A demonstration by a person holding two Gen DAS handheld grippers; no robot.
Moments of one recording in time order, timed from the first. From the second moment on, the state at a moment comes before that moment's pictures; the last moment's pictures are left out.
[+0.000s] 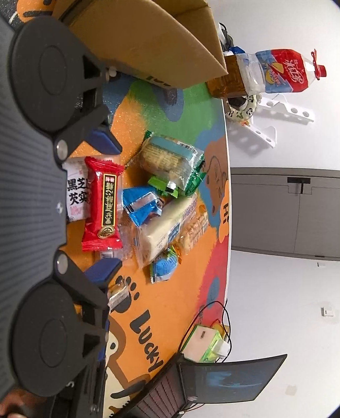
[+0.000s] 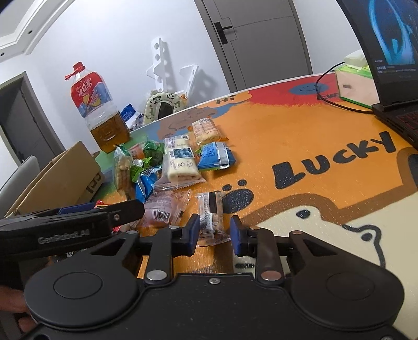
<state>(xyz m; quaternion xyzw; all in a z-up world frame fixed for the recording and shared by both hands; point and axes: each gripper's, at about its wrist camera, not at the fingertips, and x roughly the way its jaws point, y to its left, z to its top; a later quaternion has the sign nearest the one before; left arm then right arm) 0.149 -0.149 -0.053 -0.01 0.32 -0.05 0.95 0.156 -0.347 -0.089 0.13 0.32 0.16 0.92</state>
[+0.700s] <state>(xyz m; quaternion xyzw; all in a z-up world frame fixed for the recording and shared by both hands) 0.134 -0.117 -0.033 -0.06 0.29 -0.04 0.95 0.168 -0.311 -0.085 0.06 0.32 0.15 0.93</state>
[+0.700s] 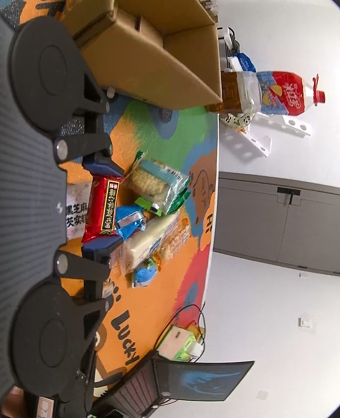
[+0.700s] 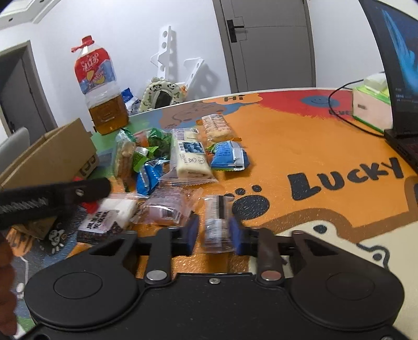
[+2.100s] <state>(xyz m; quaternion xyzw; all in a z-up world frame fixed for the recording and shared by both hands) 0.080 0.008 0.043 -0.11 0.20 0.06 0.97 0.125 -0.231 0.013 0.09 0.22 0.26 0.94</state>
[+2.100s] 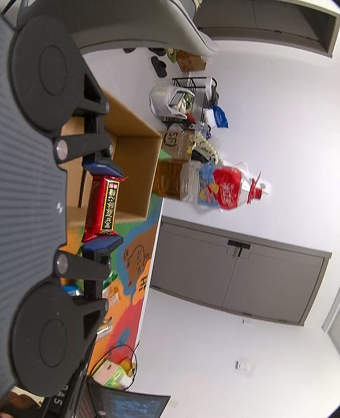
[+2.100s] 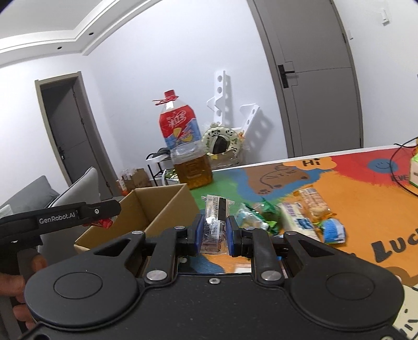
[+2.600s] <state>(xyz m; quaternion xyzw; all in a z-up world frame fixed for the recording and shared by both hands) 0.095 0.080 0.034 -0.14 0.22 0.11 0.96 0.140 -0.163 0.028 0.07 0.21 0.32 0.92</state>
